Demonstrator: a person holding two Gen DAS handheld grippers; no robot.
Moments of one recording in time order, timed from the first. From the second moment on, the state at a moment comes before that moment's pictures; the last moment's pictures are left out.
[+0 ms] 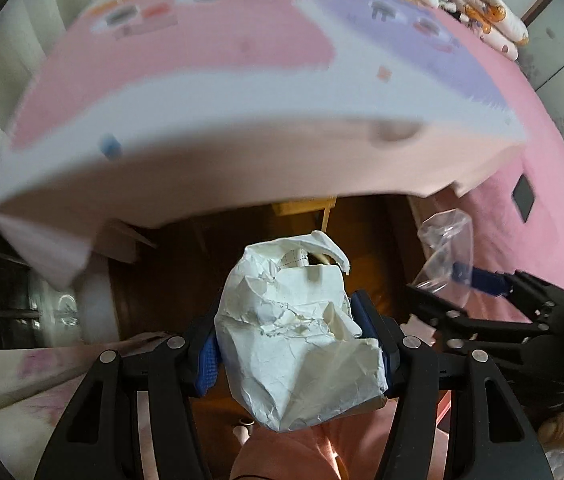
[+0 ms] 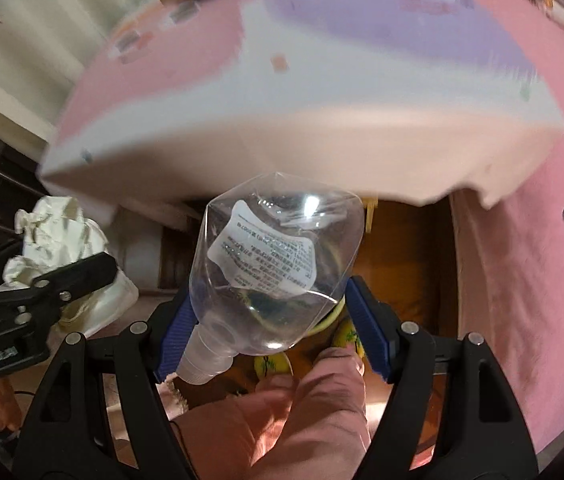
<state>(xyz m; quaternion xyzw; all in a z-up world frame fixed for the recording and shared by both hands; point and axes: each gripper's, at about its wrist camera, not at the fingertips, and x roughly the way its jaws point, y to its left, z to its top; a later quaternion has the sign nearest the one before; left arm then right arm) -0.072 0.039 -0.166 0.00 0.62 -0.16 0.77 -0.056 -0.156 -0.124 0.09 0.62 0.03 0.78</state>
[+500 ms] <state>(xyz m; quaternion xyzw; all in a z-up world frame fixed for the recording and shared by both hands) -0.055 0.015 -0.363 0.03 0.66 -0.15 0.73 -0.061 -0.169 -0.348 0.06 0.69 0.01 0.72</state>
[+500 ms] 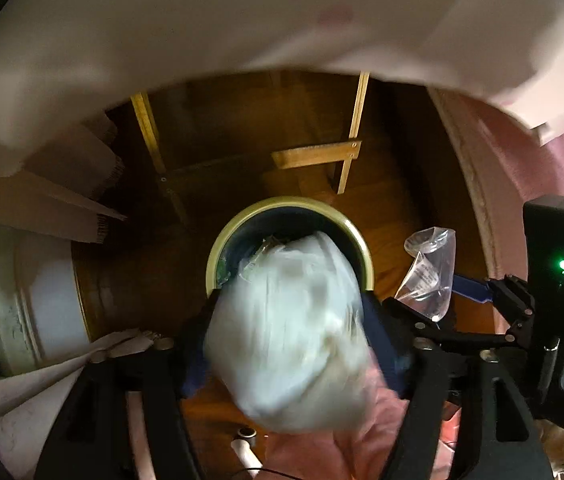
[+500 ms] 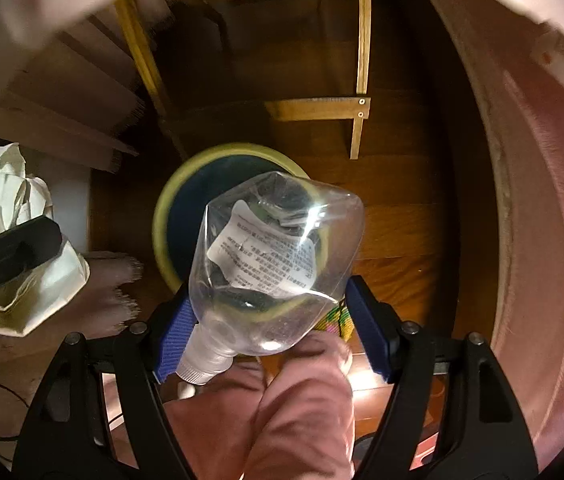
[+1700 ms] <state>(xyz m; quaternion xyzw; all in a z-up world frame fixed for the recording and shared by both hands) -0.044 0.054 -0.043 0.03 0.54 -0.14 0.83 -0.051 -0.148 -0.102 0.09 0.62 0.07 0.78</state>
